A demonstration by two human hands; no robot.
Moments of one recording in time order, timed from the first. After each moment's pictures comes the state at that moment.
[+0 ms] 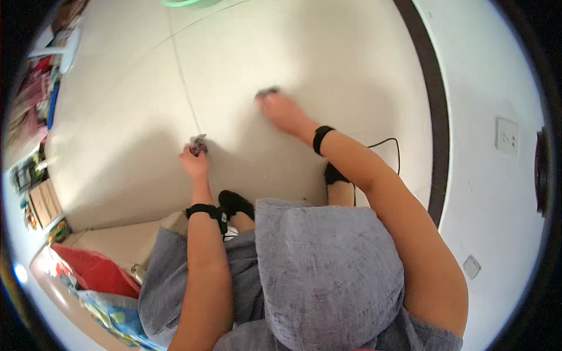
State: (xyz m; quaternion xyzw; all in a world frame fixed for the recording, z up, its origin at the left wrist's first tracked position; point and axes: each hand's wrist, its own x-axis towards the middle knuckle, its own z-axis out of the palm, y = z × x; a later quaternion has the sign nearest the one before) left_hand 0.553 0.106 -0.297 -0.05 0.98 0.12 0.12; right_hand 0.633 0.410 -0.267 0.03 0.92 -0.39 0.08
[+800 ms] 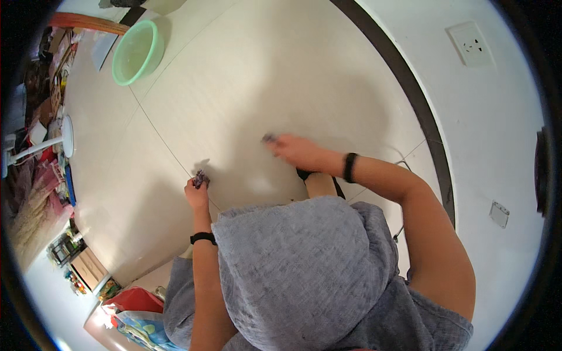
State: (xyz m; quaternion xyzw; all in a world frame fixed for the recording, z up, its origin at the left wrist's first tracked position) left_hand 0.575 0.146 -0.268 0.12 0.97 0.16 0.14; right_hand 0.807 0.452 -0.240 0.13 0.85 -0.50 0.06
